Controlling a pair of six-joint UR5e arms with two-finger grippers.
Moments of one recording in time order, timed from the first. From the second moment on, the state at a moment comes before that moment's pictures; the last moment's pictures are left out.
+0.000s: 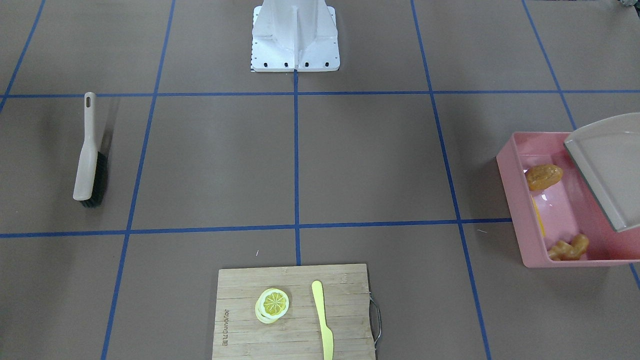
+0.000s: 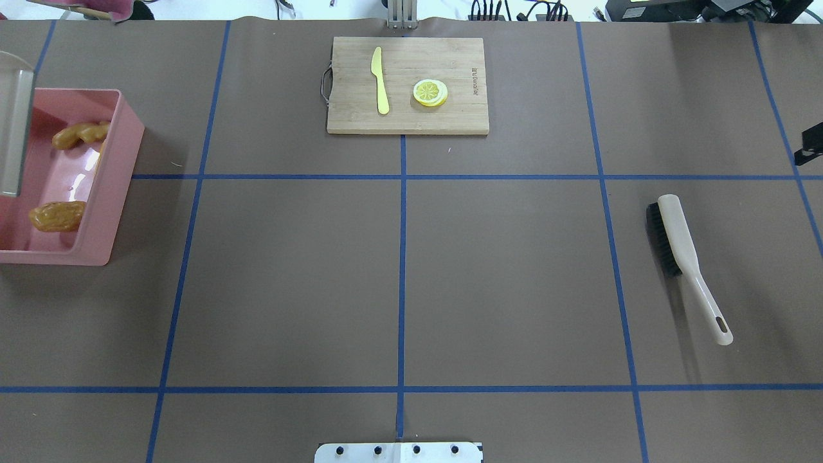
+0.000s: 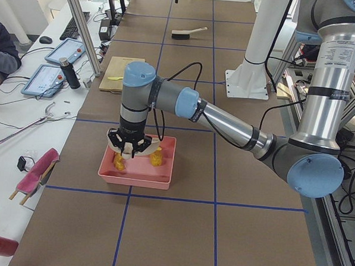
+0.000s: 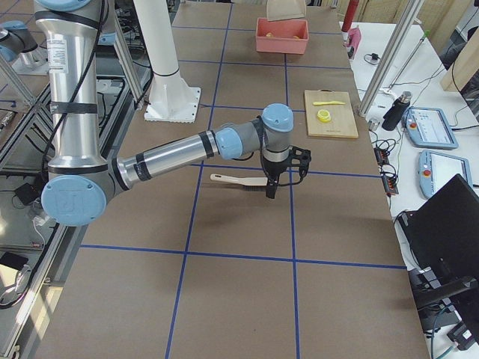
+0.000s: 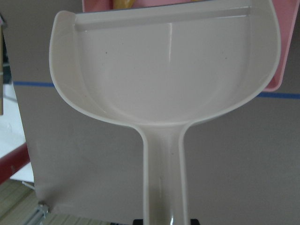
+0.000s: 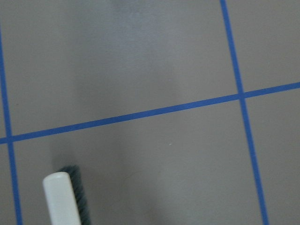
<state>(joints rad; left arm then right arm) -1.60 -1.69 -1.88 -1.41 -2.22 1.41 1.37 -1.59 1.90 -1.59 2.27 0.52</state>
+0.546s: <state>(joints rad) -1.33 -1.80 -1.89 -1.48 -2.43 1.15 1.52 -1.61 1.79 -1.60 2.30 0.24</state>
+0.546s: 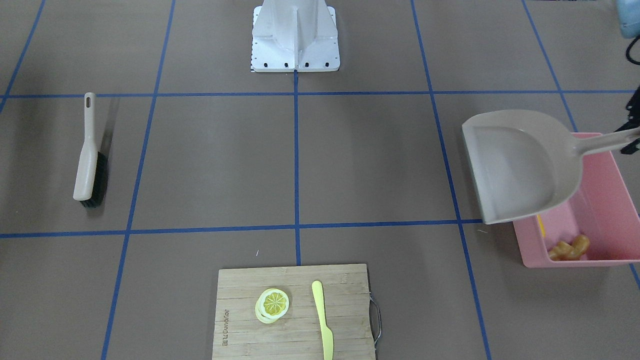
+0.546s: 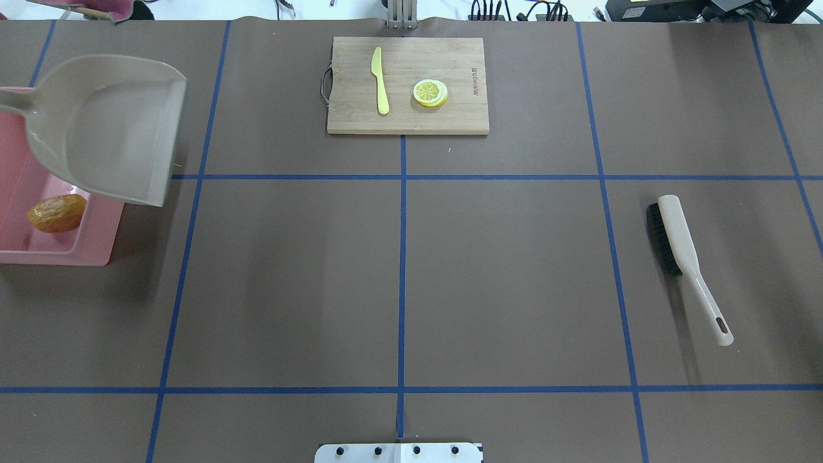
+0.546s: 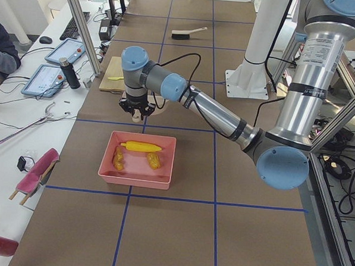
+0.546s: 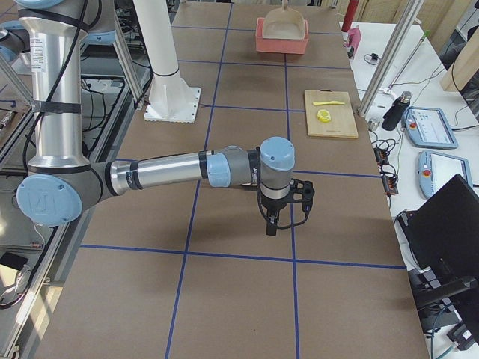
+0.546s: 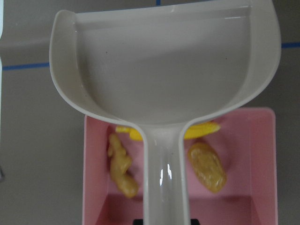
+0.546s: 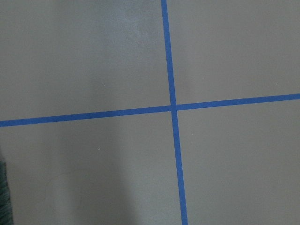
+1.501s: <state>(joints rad) -0.87 -1.85 -1.84 -1.78 -2.33 0.70 1.52 -1.60 1.61 -1.45 2.30 0.22</state>
